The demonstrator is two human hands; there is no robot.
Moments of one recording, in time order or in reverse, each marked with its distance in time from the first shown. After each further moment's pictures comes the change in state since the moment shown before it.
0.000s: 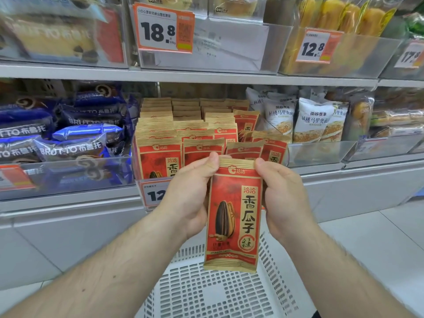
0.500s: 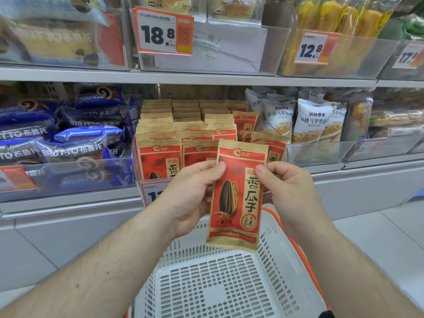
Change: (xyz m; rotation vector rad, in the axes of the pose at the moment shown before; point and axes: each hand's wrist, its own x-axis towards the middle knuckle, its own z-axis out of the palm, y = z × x) left_hand 0.001 0.002 -0.009 0.174 -0.079 -0.047; right_hand 0.001 -0.002 -0.020 -0.204 -0.018 -0.092
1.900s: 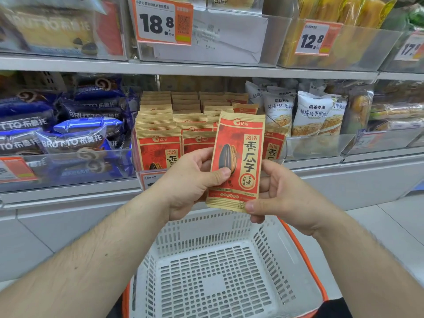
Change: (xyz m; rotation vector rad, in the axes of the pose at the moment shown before) left_hand 0.002 -0.001 -0.010 0.200 -0.118 0.103; right_hand -0.004 -0.001 -0.021 -0.114 -0.541 0.091
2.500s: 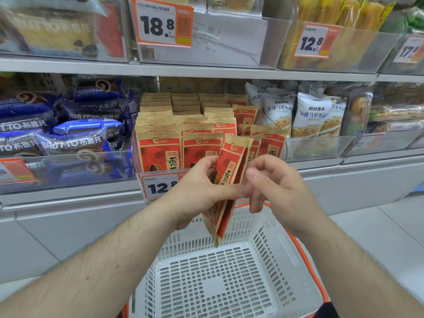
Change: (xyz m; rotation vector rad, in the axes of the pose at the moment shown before) left_hand 0.000 -0.011 0.006 0.181 0.007 -0.013; right_hand 0.003 -0.001 0.018 -0.079 0.270 -0.262
